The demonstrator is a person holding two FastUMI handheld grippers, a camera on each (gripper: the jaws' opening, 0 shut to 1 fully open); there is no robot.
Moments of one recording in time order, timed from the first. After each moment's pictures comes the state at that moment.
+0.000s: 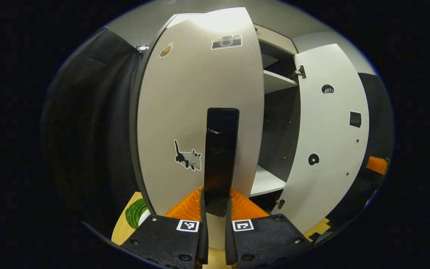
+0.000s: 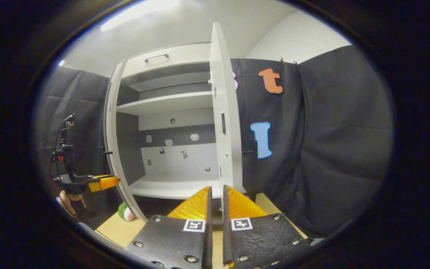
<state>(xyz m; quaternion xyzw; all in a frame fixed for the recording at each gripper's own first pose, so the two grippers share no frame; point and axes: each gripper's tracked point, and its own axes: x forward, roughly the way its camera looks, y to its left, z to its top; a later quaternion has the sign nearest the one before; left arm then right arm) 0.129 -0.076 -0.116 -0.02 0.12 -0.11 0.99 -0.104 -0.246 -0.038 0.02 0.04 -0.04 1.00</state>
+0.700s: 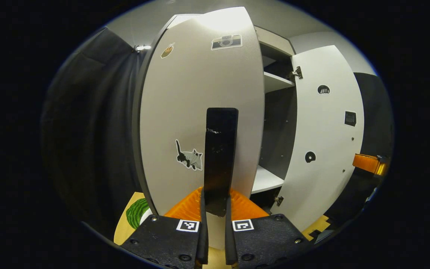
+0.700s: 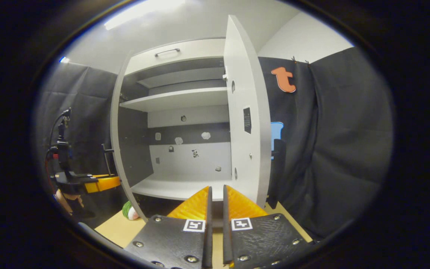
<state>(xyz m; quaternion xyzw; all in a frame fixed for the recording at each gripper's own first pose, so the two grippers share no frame) 0.126 -0.074 -0.116 -0.02 0.11 -0.13 0.99 -0.103 -0.243 -0.039 0.01 0.04 0.00 1.00</state>
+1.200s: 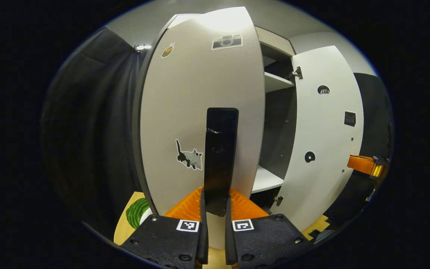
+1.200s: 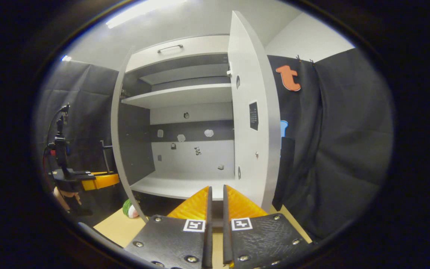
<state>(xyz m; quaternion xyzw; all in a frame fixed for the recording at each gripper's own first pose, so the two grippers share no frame) 0.126 -0.073 -0.116 -0.02 0.11 -0.13 0.98 -0.095 -0.240 -0.043 0.00 0.05 0.01 1.00</state>
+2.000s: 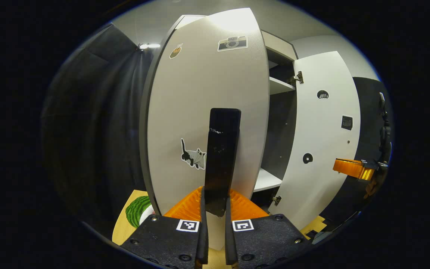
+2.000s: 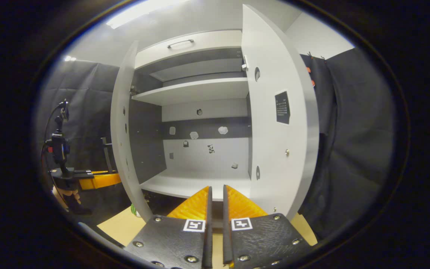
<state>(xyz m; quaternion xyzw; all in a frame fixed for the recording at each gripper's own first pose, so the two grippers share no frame) 0.121 -0.066 -0.113 -0.04 0.12 -0.14 0.98 -0.079 -0.214 -0.056 0.00 0.07 0.07 1.00</state>
